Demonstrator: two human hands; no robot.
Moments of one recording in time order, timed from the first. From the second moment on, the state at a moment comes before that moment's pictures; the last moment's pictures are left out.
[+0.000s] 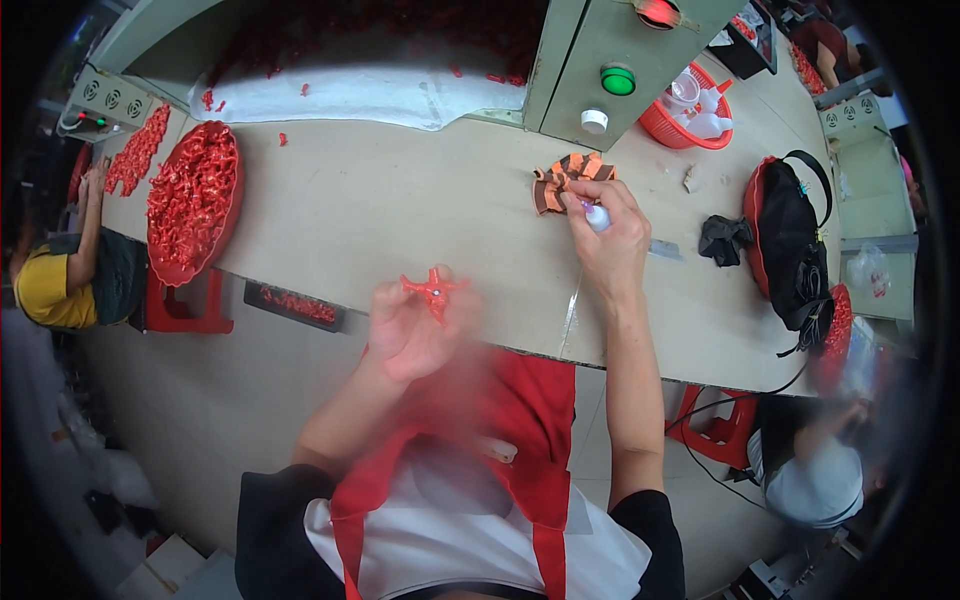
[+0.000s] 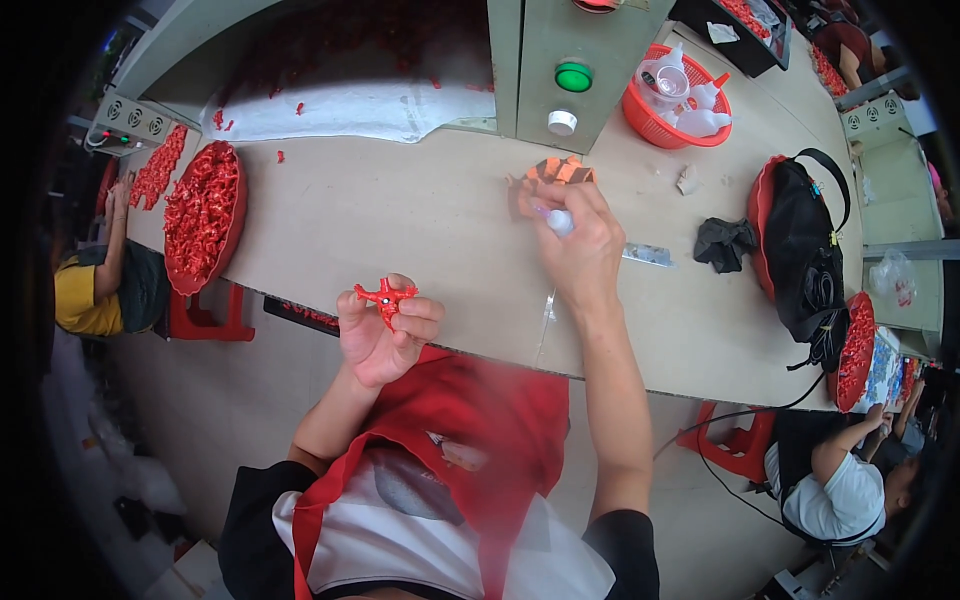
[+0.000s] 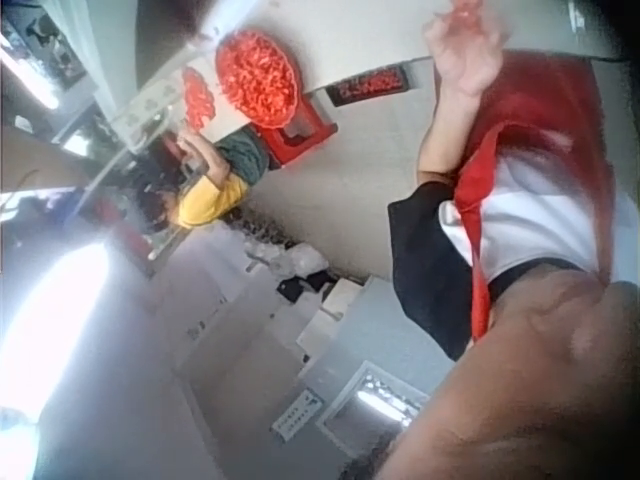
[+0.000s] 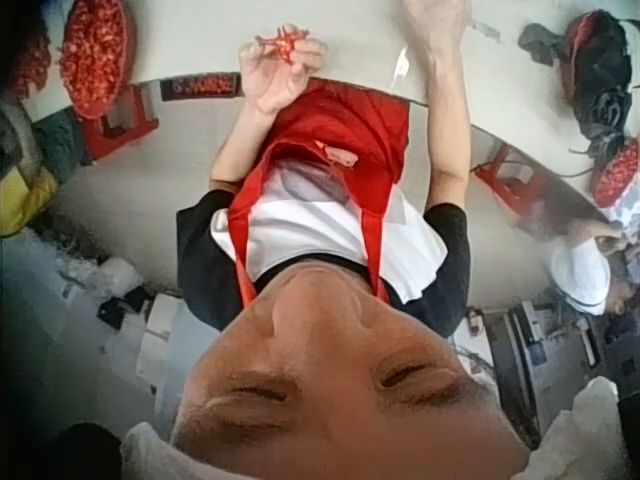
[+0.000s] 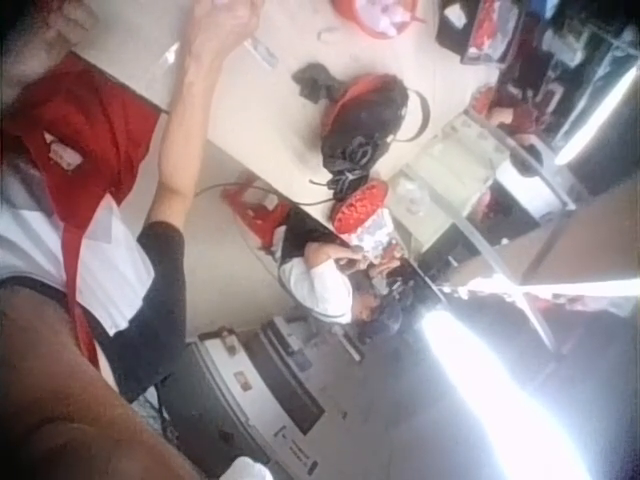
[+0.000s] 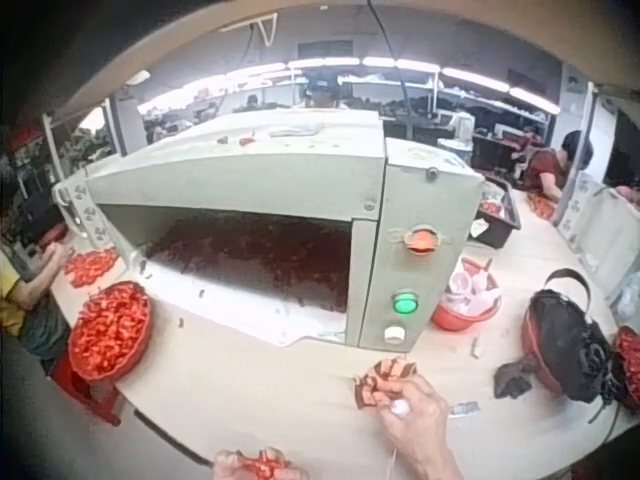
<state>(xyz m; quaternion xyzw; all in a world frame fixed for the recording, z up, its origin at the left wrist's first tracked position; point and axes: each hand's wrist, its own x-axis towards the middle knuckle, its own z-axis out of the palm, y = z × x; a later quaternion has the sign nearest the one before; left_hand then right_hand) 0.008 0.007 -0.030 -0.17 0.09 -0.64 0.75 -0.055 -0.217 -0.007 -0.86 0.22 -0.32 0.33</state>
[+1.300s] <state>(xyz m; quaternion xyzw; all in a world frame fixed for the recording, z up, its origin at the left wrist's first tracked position) 0.006 0.002 0.014 0.78 -0.39 0.01 0.49 -0.054 -0.215 -0.008 -0.86 0.25 -0.28 0.34</state>
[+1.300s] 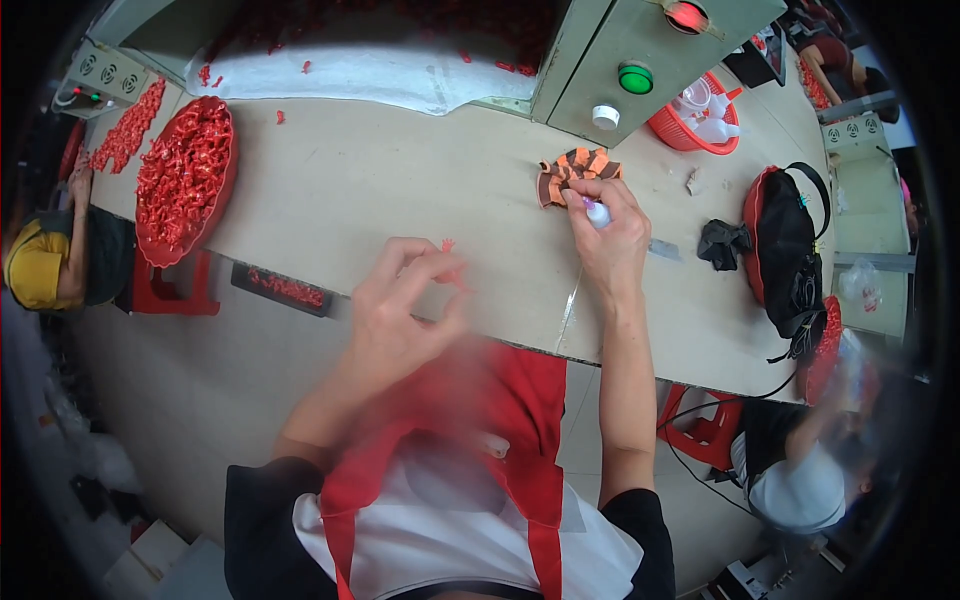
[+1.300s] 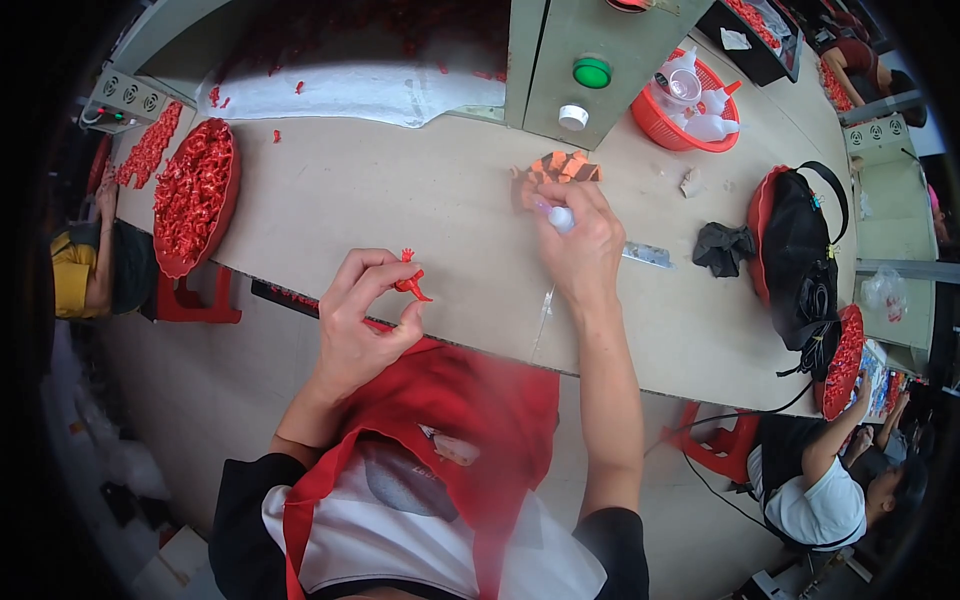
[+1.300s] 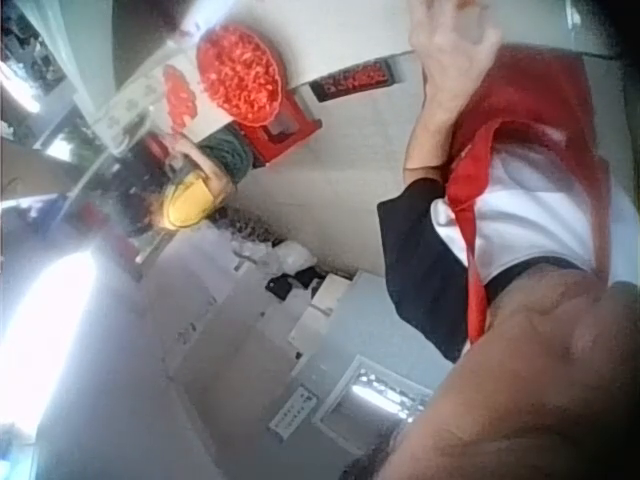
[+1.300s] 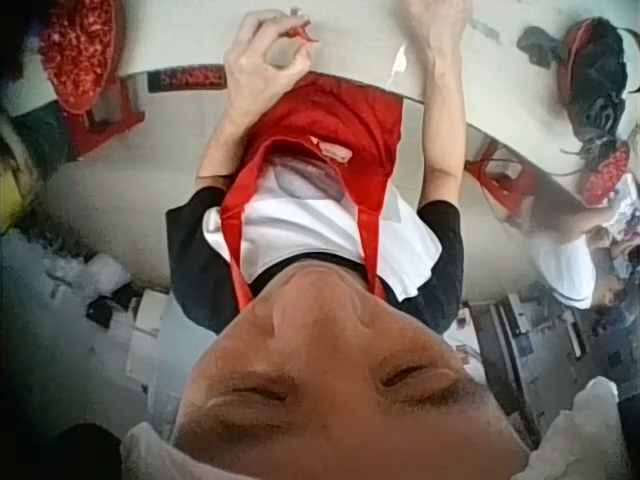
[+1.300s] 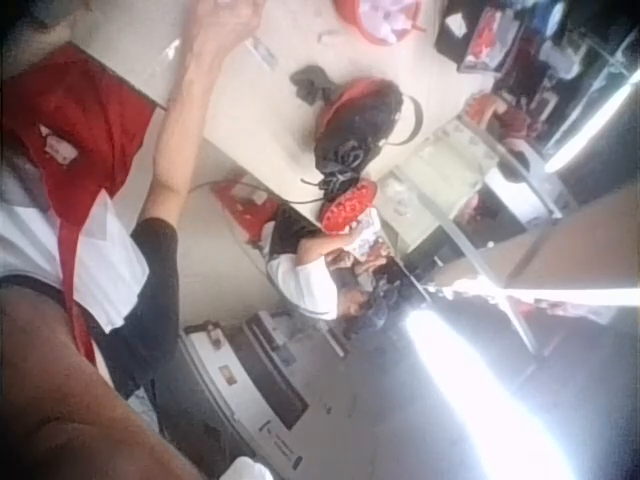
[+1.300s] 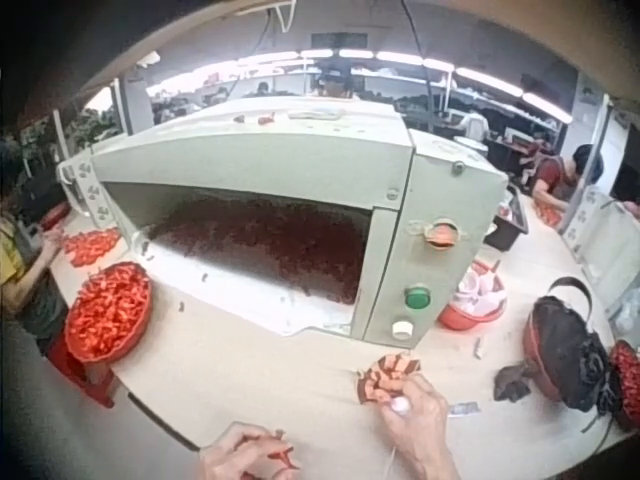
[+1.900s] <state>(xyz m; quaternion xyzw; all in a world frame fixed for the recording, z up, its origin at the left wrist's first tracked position) 0.006 0.004 0.019 0.77 -0.32 -0.08 0.55 -0.075 -0.156 0.015 -0.74 0.06 -0.10 0.66</state>
